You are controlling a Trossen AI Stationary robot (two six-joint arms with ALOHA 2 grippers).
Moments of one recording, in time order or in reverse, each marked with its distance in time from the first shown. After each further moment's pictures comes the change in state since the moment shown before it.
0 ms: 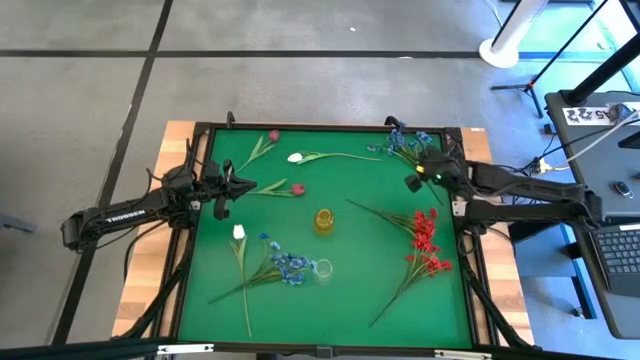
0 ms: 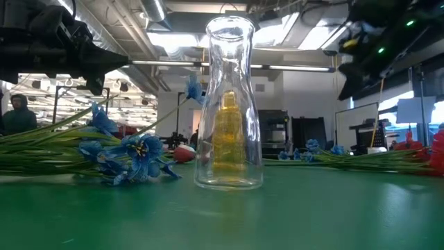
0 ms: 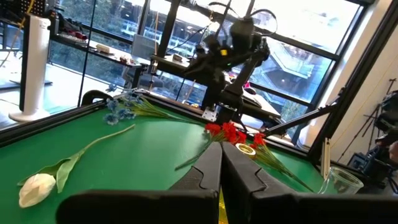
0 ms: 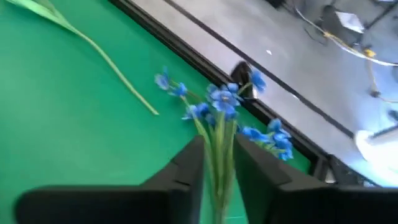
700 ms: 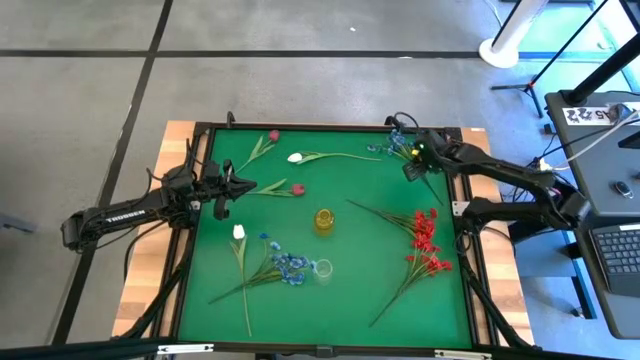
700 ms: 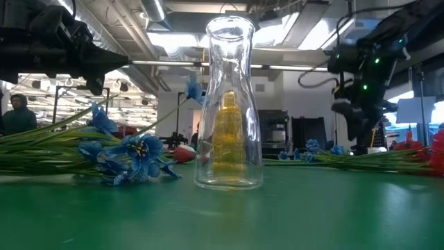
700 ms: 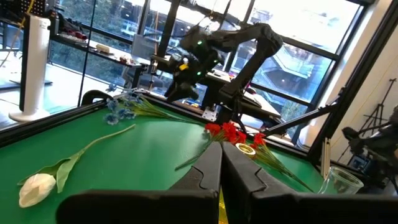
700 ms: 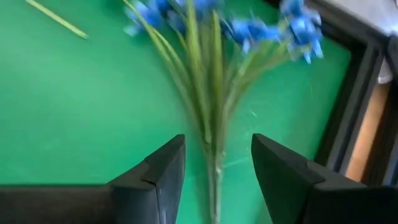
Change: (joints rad) left arm 0.000 0.000 0.000 0.000 0.000 0.000; right arm -0.458 0.307 0.000 -0.007 -0.361 0.033
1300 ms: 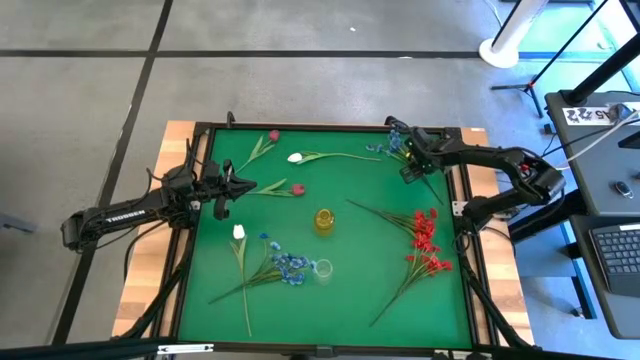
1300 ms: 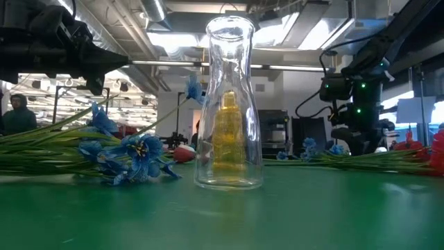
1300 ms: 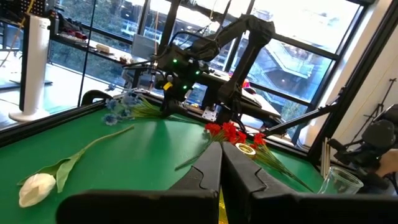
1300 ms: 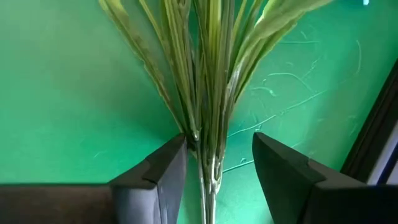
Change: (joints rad) left arm 0.000 0.000 0.000 0.000 0.000 0.000; right arm -0.086 0.273 0.003 0.082 -0.042 -0.060
